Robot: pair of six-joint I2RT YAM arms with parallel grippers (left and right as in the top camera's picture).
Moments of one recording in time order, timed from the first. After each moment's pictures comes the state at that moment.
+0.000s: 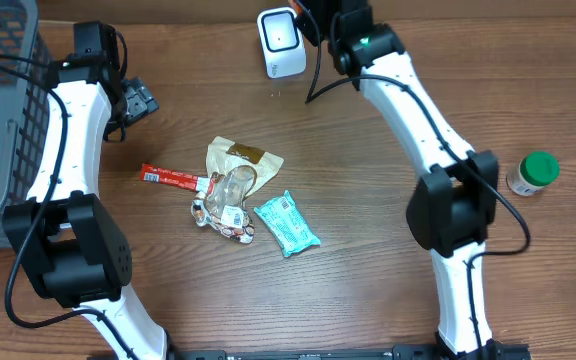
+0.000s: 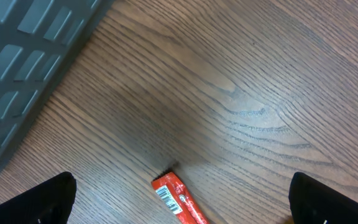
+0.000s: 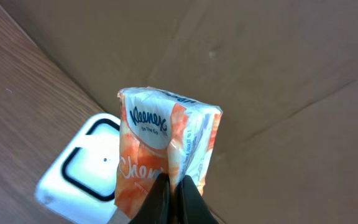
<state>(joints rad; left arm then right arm) 0.13 1.98 1.74 -1.02 -0.21 -0.52 0.38 2.33 2.22 -0.34 0.06 -0.52</state>
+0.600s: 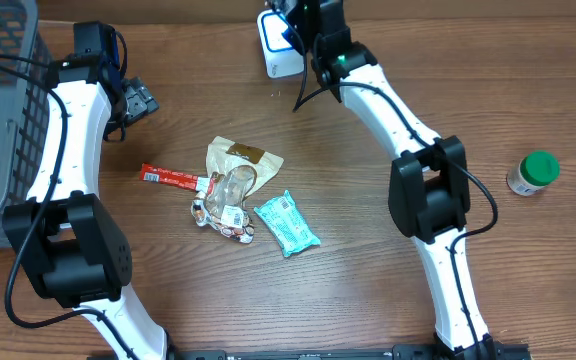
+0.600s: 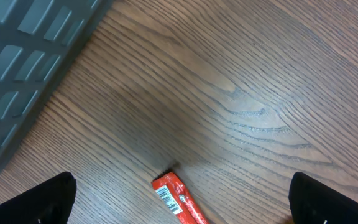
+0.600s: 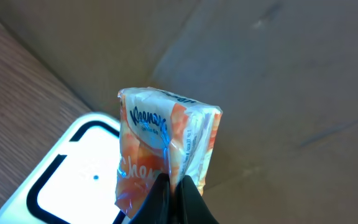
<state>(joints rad) 0.13 1.98 1.74 -1.02 -0.21 -0.52 0.40 2.49 2.22 -0.14 0.12 -0.54</state>
